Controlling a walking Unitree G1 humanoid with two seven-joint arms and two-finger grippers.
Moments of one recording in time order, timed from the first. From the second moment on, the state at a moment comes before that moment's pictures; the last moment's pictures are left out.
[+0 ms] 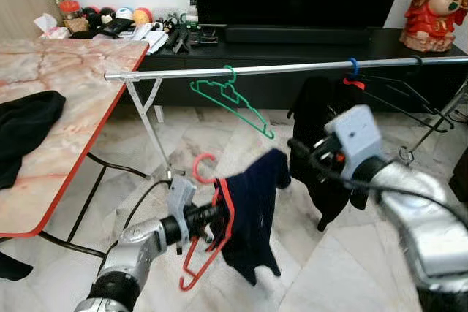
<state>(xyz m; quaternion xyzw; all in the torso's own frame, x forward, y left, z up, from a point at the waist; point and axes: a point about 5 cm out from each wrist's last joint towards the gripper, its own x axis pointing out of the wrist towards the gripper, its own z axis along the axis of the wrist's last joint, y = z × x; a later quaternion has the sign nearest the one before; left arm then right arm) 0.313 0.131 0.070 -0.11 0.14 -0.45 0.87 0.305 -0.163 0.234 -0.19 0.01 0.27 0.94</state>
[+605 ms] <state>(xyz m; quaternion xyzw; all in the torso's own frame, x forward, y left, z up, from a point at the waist) 0.292 0.126 0.089 0.00 0.17 -0.60 0.78 0.281 -0.170 0.174 -0.25 0.15 0.66 0.69</state>
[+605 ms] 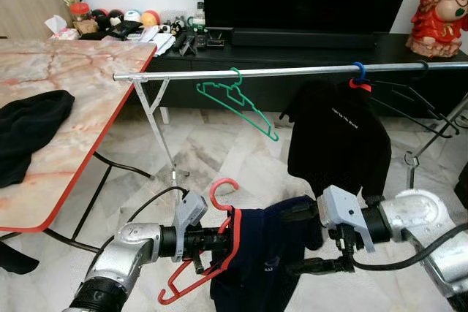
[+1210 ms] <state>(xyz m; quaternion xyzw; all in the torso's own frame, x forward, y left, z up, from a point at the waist) 0.278 0.114 0.113 0.04 0.17 -0.66 0.73 0.310 -0.147 0.153 -0.30 0.14 0.68 0.65</state>
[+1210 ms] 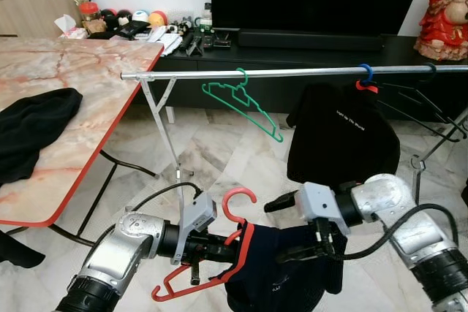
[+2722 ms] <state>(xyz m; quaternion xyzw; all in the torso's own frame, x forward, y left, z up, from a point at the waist) 0.285 0.107 0.118 0.08 0.19 -0.65 0.73 0.316 -0.137 0.124 -0.29 0.20 0.70 0.62</state>
